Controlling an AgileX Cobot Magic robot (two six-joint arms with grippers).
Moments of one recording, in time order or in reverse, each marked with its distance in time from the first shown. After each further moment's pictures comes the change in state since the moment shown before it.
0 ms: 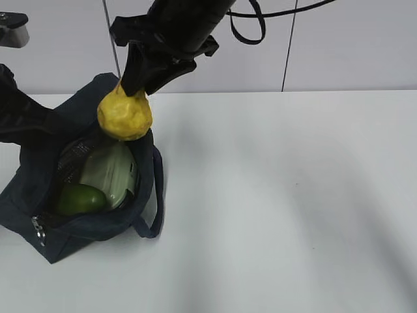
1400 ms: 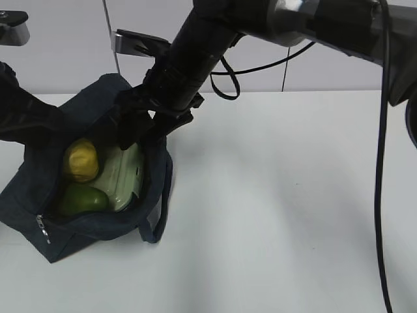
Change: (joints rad) left arm 0.000 0.000 0.000 -0.034 -0.010 0.000; right arm 0.006 0.187 0.000 0.062 -0.036 -0.115
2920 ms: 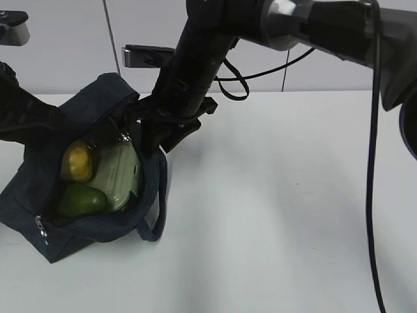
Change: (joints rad) left arm 0.000 0.000 0.000 0.000 0.000 0.000; right arm 0.019 0.000 0.002 -0.192 0.025 0.182
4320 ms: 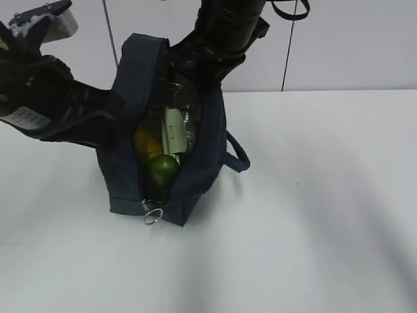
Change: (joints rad) left arm -0.162 0.000 -0.006 -0.256 -0.055 -0.004; right arm -0.031 -0.218 0.031 -0.316 0.038 0.008
